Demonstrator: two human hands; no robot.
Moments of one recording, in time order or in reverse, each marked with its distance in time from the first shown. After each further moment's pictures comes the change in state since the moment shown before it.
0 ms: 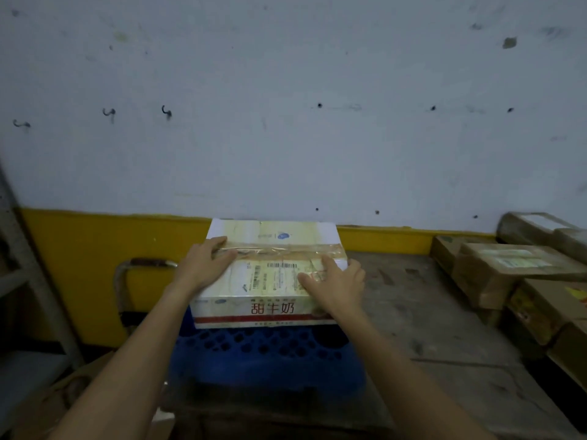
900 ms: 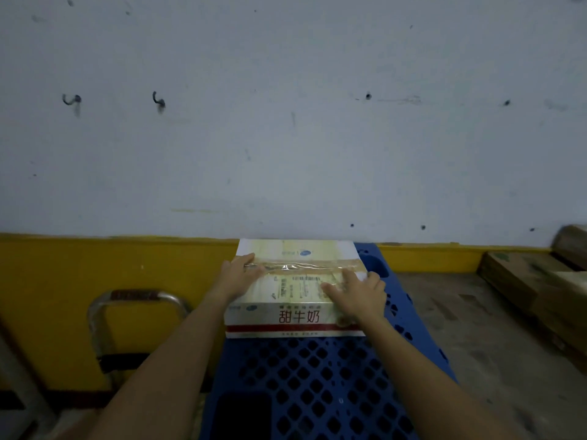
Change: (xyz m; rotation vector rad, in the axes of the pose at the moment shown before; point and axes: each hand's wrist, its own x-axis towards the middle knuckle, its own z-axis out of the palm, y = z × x) left_hand 0.227 -0.112 0.061 -0.138 -0.294 -0.080; right_hand 0.181 -0.063 0.129 -0.202 -0.061 0.187
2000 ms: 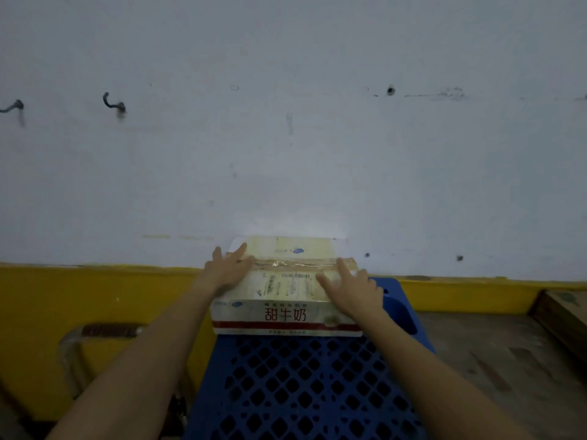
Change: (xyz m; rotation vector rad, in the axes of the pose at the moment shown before) left_hand 0.150 0.029 -0.012 0.282 -0.068 -0.117; right_hand 0.160 -0.030 -0.001 -0.093 -0.114 -0.102
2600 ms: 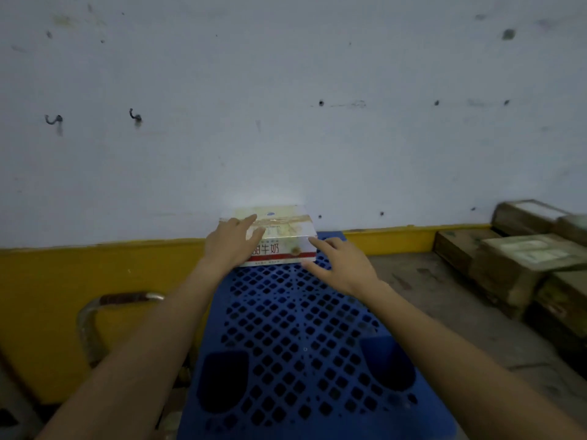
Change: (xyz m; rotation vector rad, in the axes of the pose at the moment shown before) left_hand -0.258 0.042 -0.016 0.218 0.330 0.403; right_hand -0.255 0.036 -0.055 -0.134 0.207 -0.365
